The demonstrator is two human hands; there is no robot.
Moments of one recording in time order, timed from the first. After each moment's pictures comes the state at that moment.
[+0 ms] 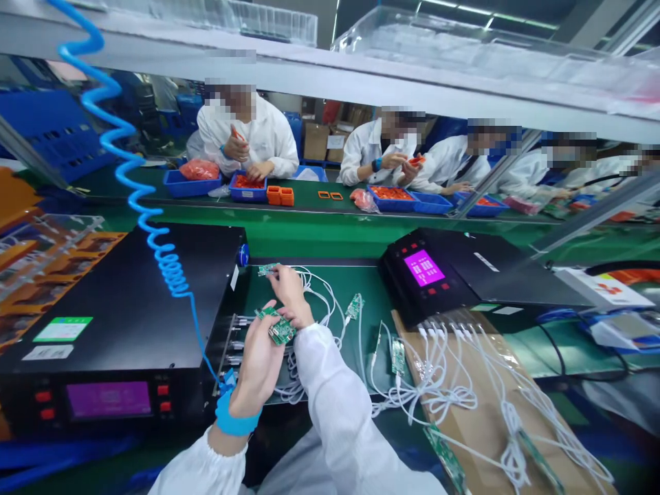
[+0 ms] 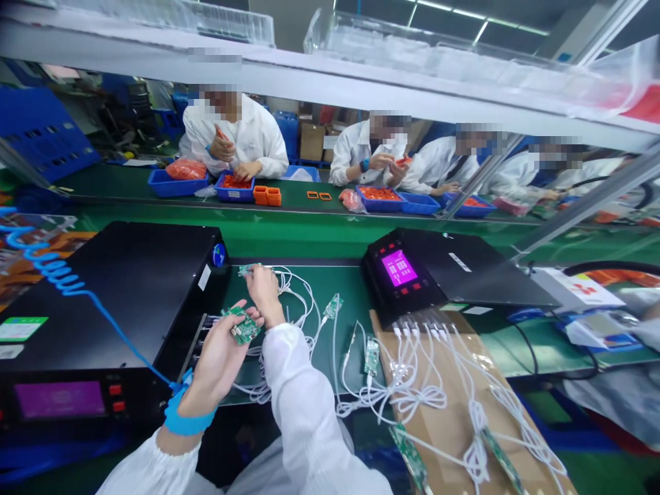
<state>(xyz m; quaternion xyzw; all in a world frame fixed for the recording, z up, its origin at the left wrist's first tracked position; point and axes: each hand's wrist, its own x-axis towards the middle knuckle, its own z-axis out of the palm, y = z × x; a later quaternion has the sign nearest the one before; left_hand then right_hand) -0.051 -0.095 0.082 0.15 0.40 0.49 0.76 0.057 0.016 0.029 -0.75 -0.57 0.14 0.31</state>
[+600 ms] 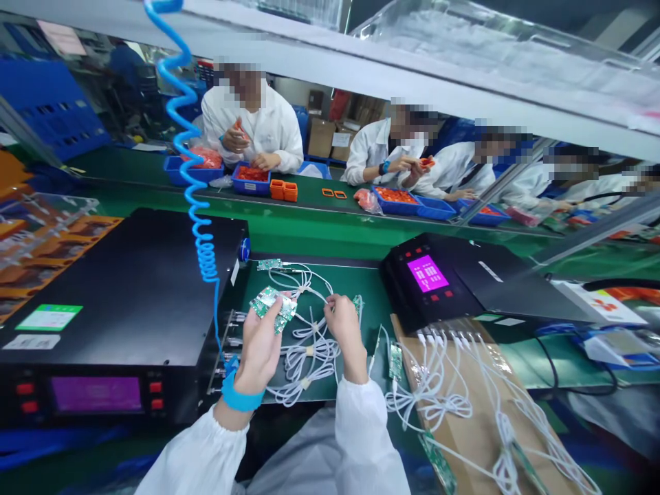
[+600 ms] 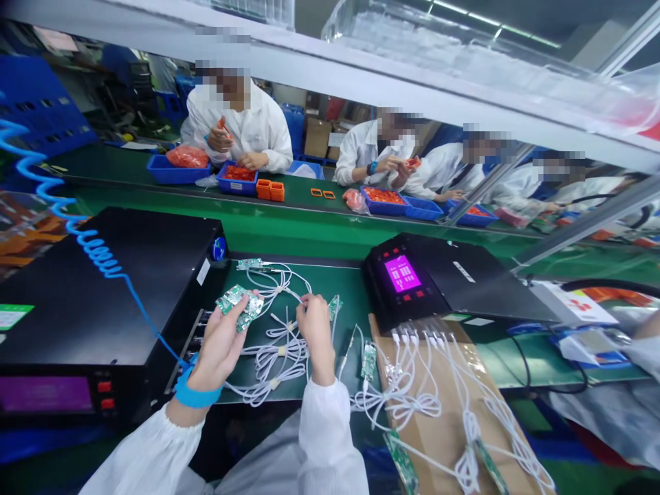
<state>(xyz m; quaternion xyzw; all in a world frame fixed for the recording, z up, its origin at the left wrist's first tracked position) -0.042 -0.079 0.059 0.22 0.41 0.50 0.73 0.130 -0.098 0.001 -0.85 -0.46 0.07 0.25</state>
